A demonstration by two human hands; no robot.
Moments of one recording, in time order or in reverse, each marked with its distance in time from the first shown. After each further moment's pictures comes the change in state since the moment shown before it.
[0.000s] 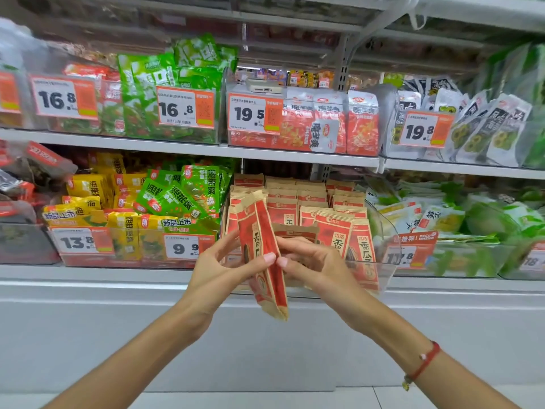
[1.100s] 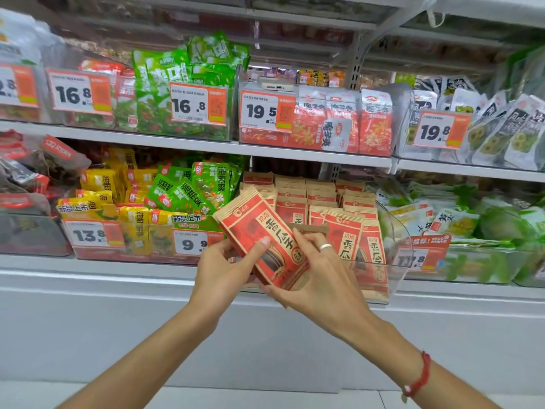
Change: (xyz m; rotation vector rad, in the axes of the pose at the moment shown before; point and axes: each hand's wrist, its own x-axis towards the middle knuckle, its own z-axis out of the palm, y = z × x) left_hand 0.001 0.006 0.011 0.027 0.221 -0.008; right_hand -0.001 0.007 0.018 -0.915 0.200 -0.131
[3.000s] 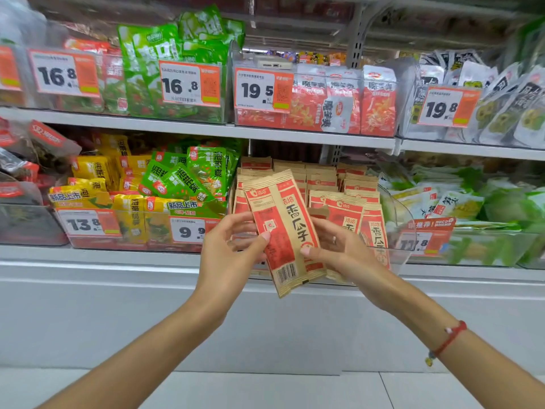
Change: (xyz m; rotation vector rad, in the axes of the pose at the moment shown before) left_hand -0.003 -0.005 0.006 -0.039 -0.011 0.128; right_hand 0.012 0.035 -0.014 0.853 -0.211 0.299
